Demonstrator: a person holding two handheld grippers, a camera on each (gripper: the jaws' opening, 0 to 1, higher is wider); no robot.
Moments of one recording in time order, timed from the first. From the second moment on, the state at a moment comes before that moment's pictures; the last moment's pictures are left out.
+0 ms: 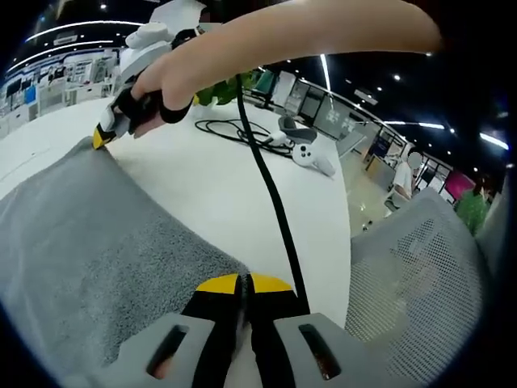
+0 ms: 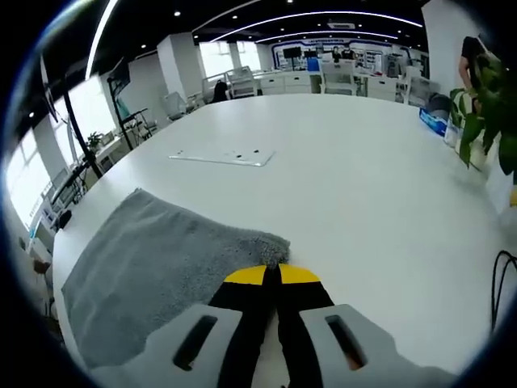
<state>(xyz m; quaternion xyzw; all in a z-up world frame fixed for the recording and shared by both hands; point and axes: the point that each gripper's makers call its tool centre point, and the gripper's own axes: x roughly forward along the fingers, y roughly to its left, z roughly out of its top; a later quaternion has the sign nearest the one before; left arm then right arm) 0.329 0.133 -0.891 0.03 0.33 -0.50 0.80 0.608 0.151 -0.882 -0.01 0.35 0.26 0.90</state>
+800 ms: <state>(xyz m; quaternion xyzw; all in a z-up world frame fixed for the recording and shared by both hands) 0.331 0.169 -0.838 -0.02 0.29 -0.46 0.84 0.617 0.177 -0.832 0.01 0.31 0.32 0.90</state>
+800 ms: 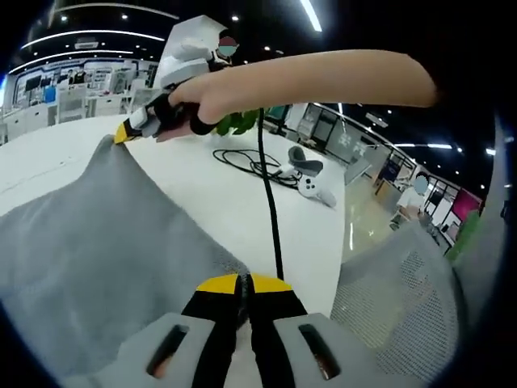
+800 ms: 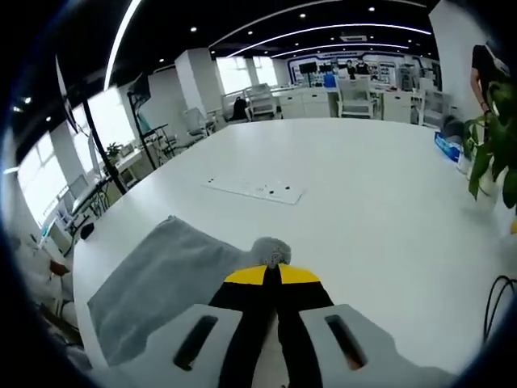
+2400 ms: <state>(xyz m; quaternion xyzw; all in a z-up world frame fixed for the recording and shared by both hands) 0.314 0.285 -0.764 -0.07 0.22 -0.34 0.91 0.603 0.303 -0.747 0.01 0.26 0.38 0.89</state>
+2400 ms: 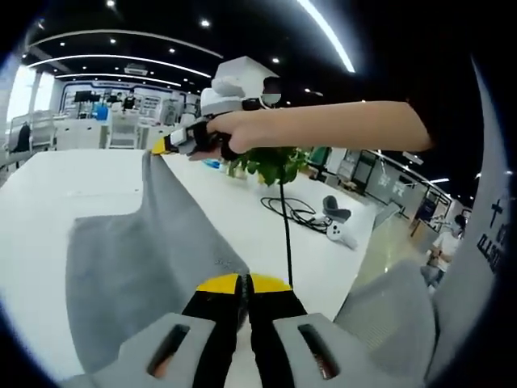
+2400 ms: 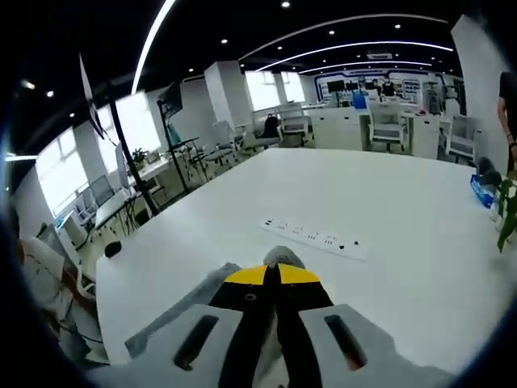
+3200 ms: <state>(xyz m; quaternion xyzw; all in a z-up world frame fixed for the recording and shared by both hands) 0.306 0.387 -0.794 -0.12 0.25 -0.19 0.94 0.599 0.376 -0.758 0.01 0.27 0.41 0.87</state>
